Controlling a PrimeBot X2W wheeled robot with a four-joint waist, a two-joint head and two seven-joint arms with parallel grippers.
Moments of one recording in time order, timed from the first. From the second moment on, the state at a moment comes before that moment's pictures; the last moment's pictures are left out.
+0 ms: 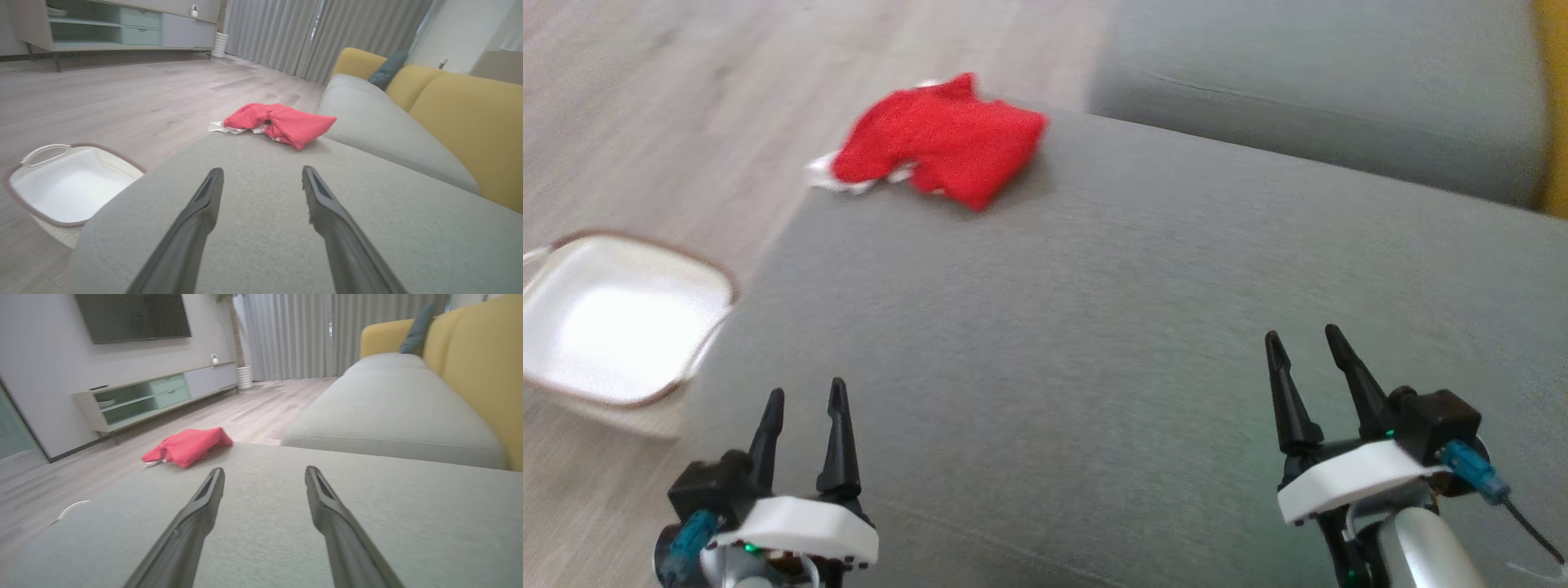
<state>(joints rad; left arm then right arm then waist) 0.06 0.05 -0.15 0.19 -0.30 0.06 -0.25 -0.06 -0.05 0.12 0.27 0.20 0.12 -0.17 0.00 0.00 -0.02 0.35</state>
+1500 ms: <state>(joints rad) -0.77 0.26 -0.09 0.44 -0.24 -0.08 -0.08 -0.25 -0.05 0.08 -0.05 -0.04 0.12 0.00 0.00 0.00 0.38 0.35</state>
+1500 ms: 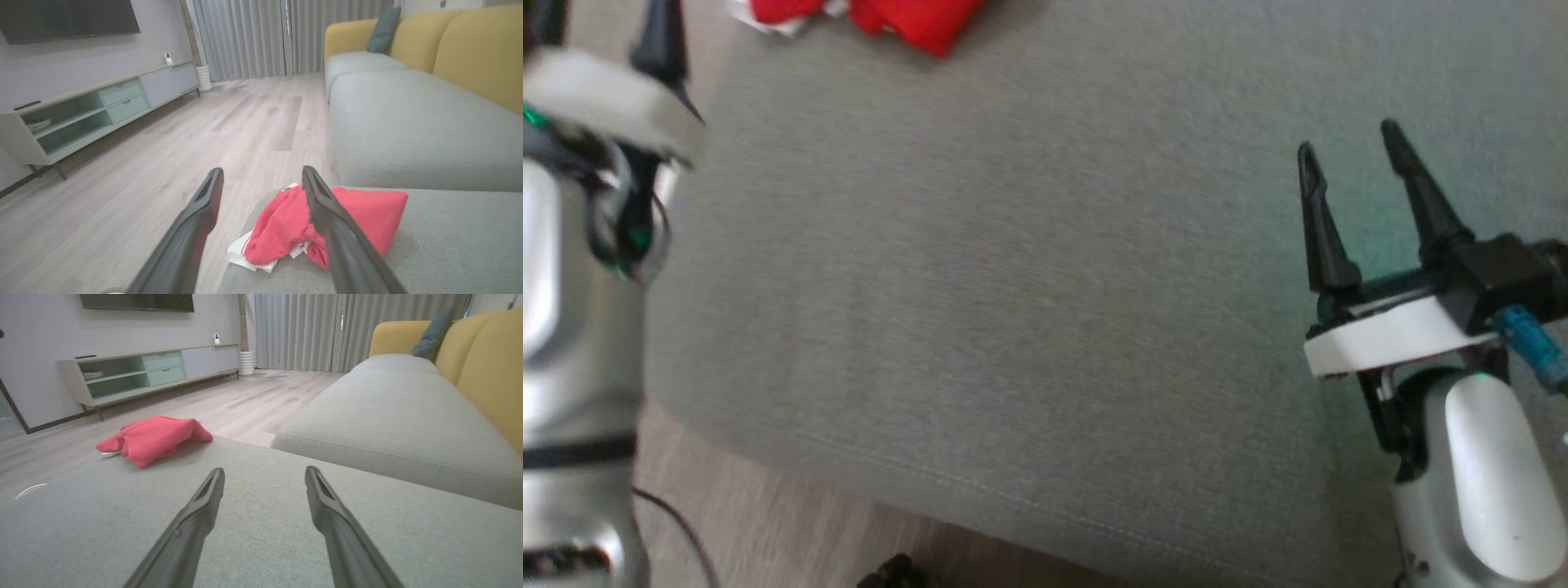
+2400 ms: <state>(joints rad) -1.12 0.29 -0.06 0.98 -0.47 -0.12 0.02 -0.29 -0.05 0.07 -0.28 -0.07 0.12 0.04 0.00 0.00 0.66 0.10</state>
